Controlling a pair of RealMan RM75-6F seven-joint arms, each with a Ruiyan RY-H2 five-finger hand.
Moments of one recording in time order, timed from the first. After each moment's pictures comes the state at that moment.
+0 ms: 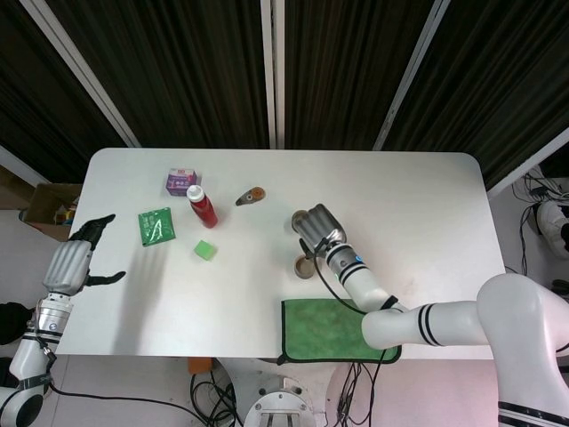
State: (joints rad) left arm -0.30 -1.29 -0.09 -1.38 1.42 1.27 -0.26; right arm 1.34 -1.47 0.01 -1.65 -0.41 0.95 -0.98
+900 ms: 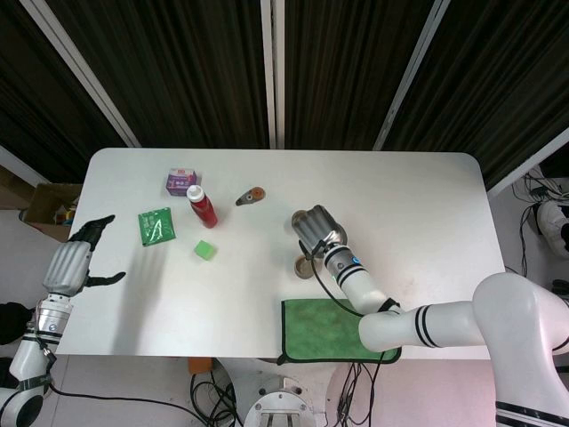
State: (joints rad) left arm -0.29 -1.30 -0.08 -1.36 1.43 1.27 -0.28; right arm 1.36 -1.47 0.01 -1.67 -0.37 0.97 -1.03
